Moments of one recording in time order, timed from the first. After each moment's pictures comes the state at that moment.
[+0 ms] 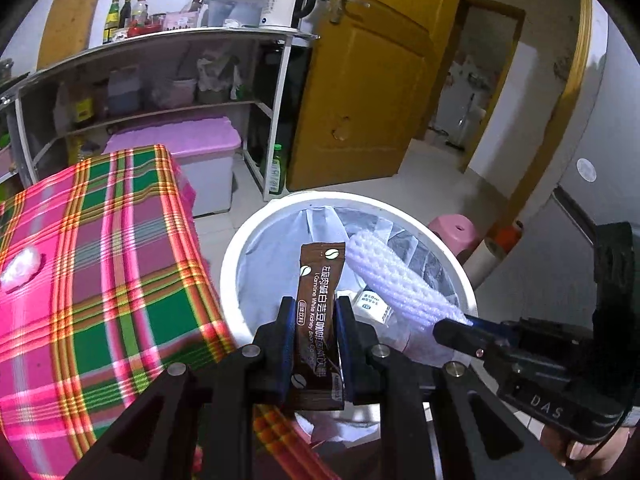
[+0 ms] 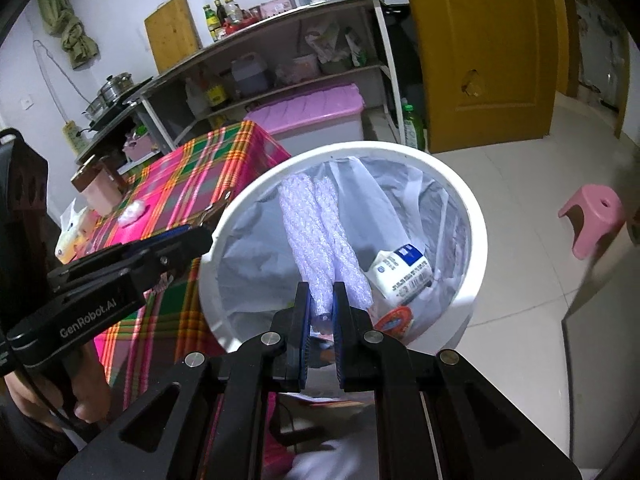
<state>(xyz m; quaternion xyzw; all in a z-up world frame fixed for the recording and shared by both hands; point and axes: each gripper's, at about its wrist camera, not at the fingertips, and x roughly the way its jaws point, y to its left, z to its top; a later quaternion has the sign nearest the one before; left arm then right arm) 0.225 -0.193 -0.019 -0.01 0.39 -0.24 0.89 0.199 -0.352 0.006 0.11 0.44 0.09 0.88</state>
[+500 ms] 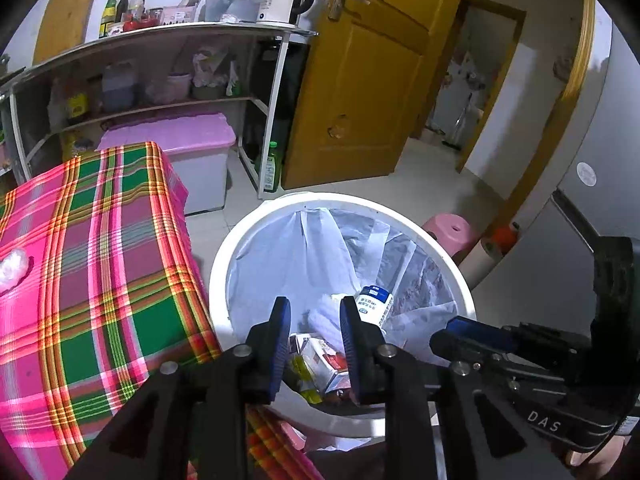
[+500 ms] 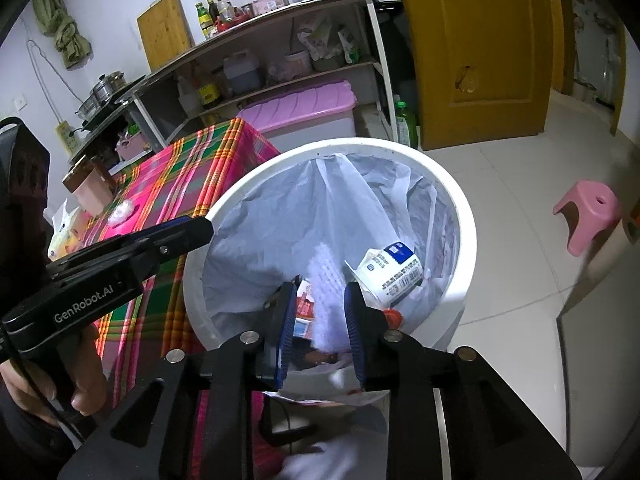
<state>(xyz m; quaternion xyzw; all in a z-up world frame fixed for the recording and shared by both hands) 0.231 -0.197 -0.020 -0.02 0.40 -0.25 0.88 0.200 -0.358 0.003 0.11 0.45 0.08 0.88</state>
